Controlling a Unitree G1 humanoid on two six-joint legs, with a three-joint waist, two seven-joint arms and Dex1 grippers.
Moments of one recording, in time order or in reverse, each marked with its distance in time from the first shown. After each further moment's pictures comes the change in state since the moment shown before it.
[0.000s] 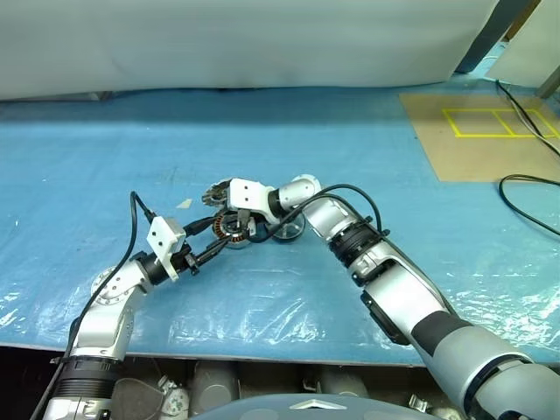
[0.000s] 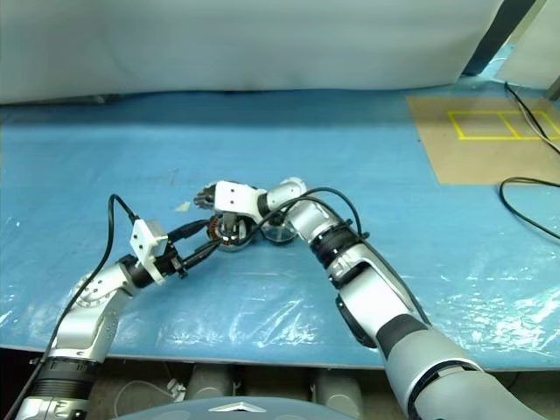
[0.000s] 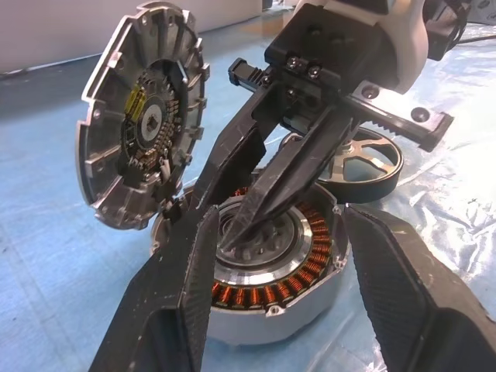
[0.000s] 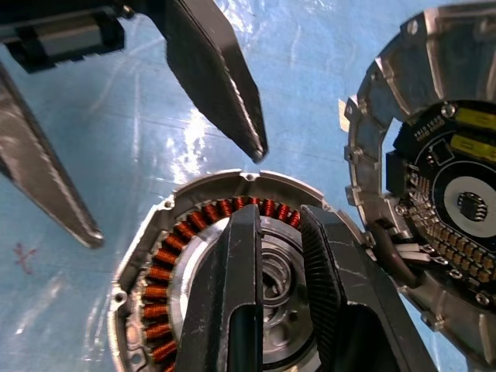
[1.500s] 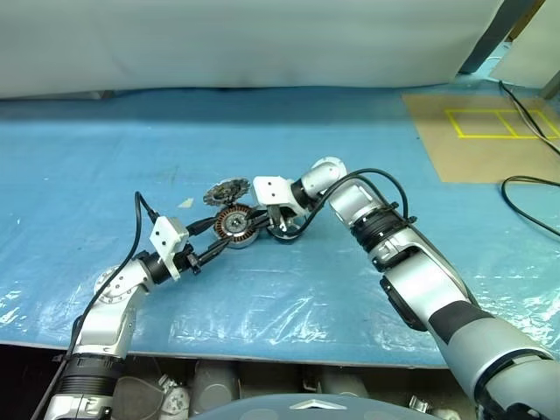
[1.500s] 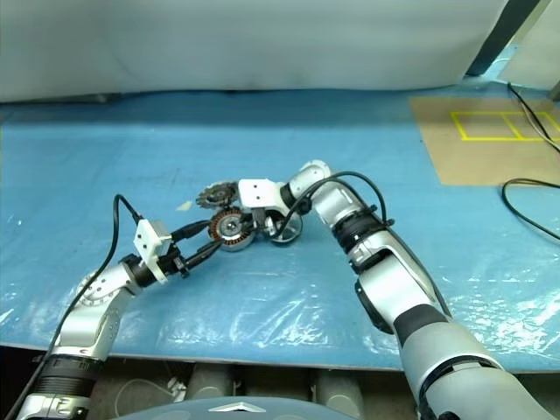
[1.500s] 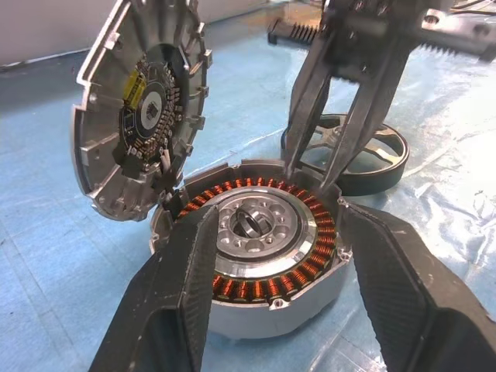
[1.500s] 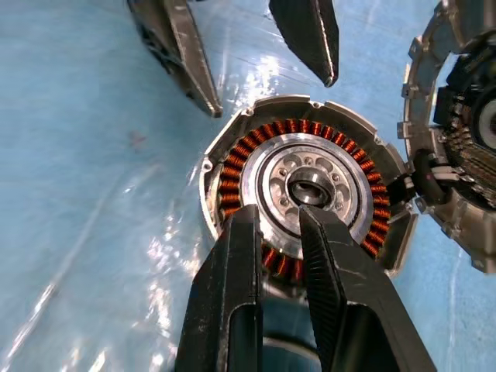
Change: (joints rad) left arm -0.020 -0.002 -0.017 0.025 0.017 -0.009 0.001; right arm -0.060 -0.137 -0.034 -0.033 0.034 -0.060 0.315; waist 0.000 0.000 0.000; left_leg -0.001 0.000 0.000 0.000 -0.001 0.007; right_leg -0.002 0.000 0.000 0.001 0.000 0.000
